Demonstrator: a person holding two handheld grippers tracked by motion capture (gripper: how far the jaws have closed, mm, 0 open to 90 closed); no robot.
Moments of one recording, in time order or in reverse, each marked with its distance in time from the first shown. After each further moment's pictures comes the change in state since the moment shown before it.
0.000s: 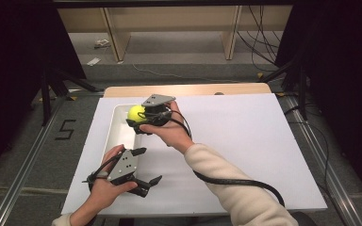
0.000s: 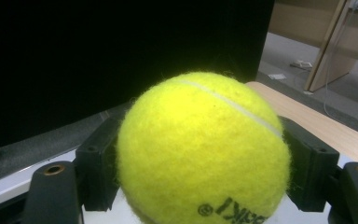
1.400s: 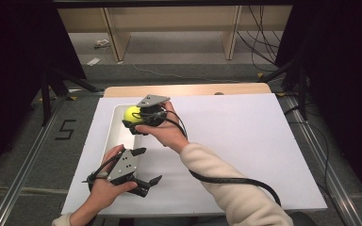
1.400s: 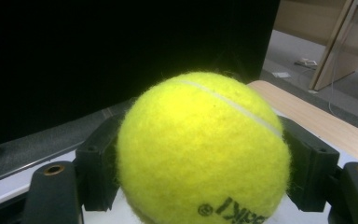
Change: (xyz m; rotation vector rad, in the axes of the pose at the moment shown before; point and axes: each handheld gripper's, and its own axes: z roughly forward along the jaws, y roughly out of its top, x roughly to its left) left arm 0.000 -0.001 0.000 0.002 0.001 0.000; right arm 0.005 0.001 0.013 0.015 0.011 -0.008
